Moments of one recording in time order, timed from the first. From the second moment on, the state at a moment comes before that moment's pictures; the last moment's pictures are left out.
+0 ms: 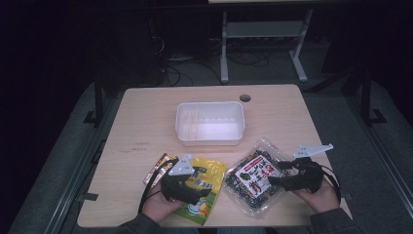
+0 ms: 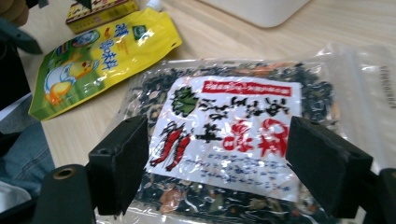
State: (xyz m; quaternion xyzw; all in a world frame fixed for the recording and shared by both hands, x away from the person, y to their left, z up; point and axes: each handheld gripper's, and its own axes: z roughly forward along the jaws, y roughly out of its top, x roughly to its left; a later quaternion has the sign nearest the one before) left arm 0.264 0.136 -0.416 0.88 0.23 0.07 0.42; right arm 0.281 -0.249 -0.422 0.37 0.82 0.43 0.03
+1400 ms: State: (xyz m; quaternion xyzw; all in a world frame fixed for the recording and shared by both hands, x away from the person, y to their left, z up) left arm 0.302 0.032 -0.428 0.91 0.21 0.02 0.35; right arm 0.310 -0.320 -0.429 0.52 0.79 0.33 0.05
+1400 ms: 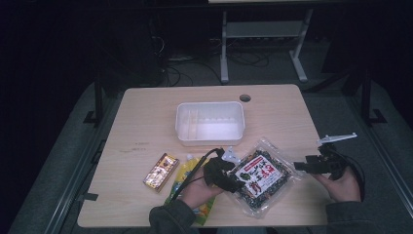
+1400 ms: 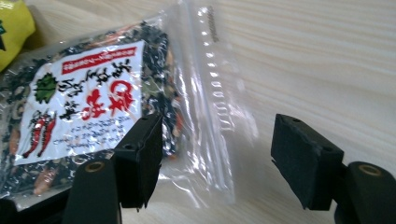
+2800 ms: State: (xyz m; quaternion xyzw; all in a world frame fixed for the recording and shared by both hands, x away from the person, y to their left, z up) left arm 0.305 0.029 -0.429 0.91 0.21 0.02 0.35; right arm 0.308 -0.348 -0.459 0.56 0.73 0.38 -0.06
